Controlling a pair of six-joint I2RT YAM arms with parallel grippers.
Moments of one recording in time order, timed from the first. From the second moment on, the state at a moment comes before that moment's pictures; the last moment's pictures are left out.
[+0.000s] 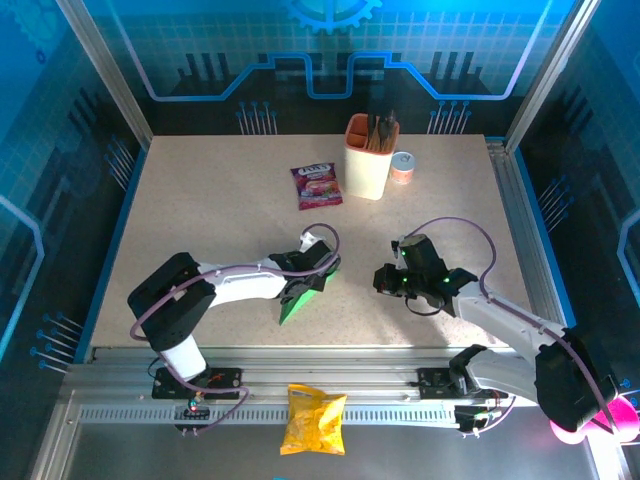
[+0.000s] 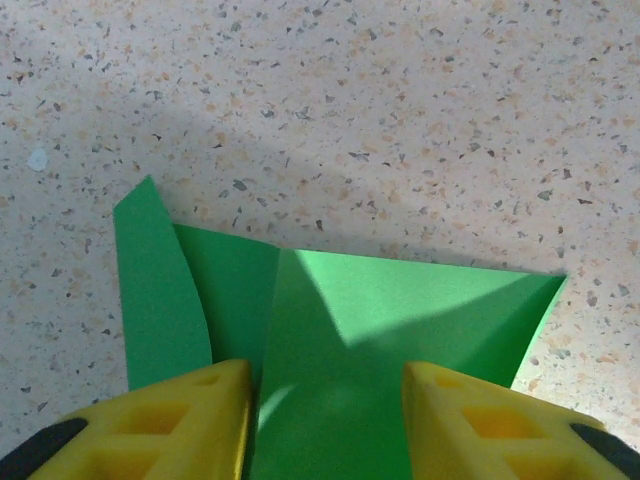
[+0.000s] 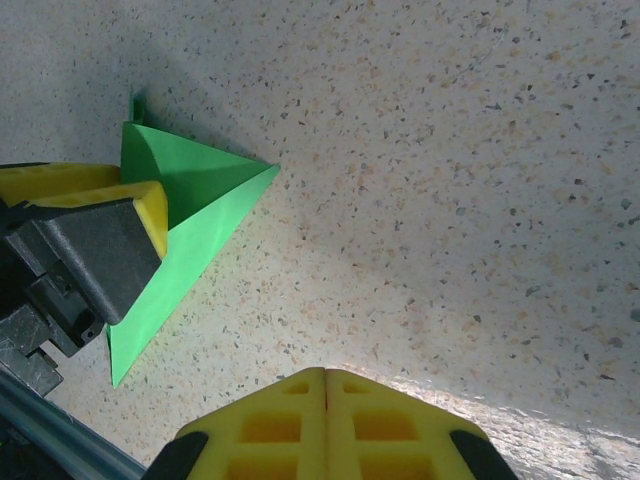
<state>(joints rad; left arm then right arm) -0.84 1.70 0.91 -0.30 -0.40 -0.58 0.53 1.11 0.56 -0.32 -0.24 0.73</state>
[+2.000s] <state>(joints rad) -0.76 1.44 0.66 -0.25 -0.23 -0.64 0.62 1.23 0.58 -0.27 -0.21 0.74</state>
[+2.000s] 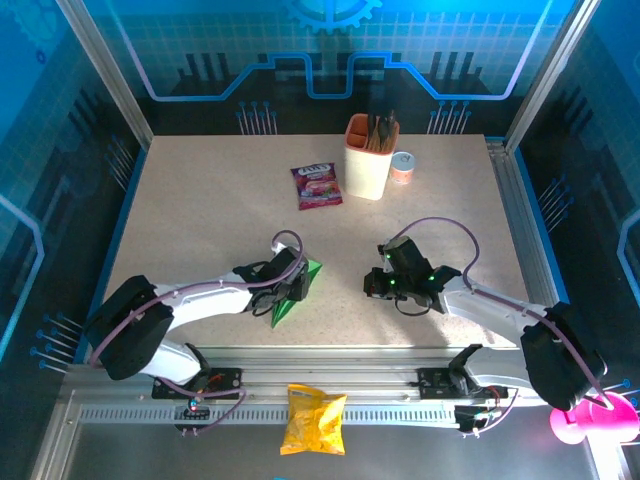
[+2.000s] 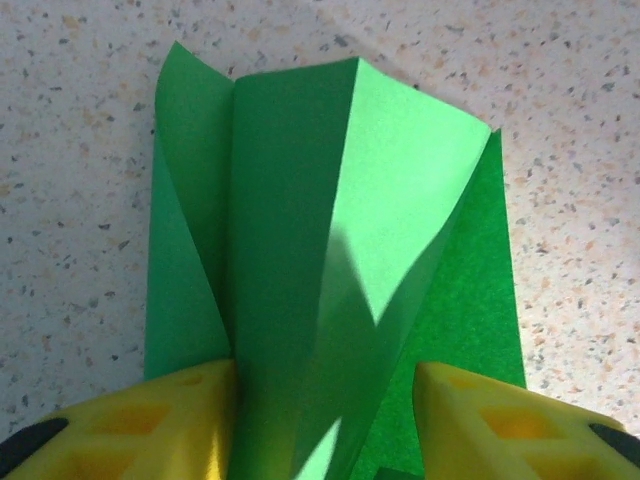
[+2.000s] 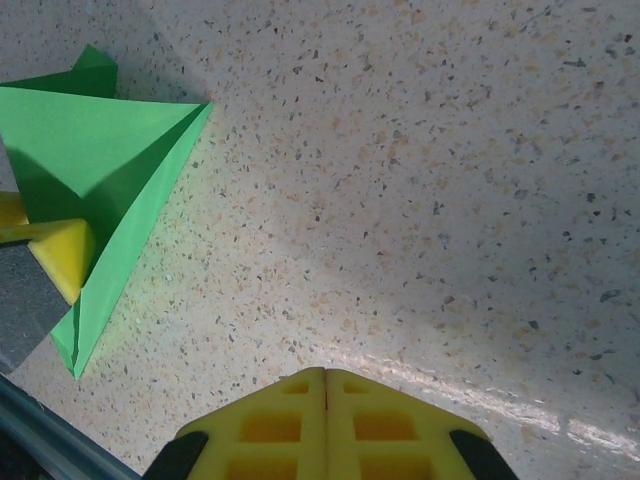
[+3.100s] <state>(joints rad) -0.75 1.59 0.68 -0.11 -0.28 -0.75 0.62 1.23 0.61 -0.29 -0.20 0.73</state>
